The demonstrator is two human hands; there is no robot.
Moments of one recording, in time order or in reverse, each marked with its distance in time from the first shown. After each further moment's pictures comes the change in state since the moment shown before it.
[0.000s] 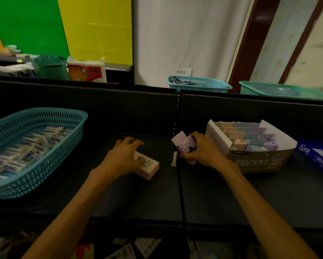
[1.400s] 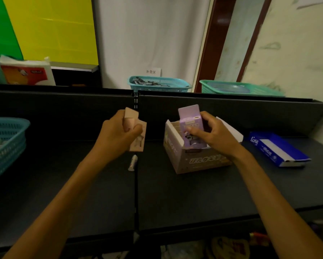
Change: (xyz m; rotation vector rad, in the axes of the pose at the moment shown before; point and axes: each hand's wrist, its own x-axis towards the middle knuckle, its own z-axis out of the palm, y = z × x) left_hand 0.018 0.117 -0.024 -0.612 0.323 0.313; right_hand -0.060 0.032 -0.135 0.416 0.100 -0.103
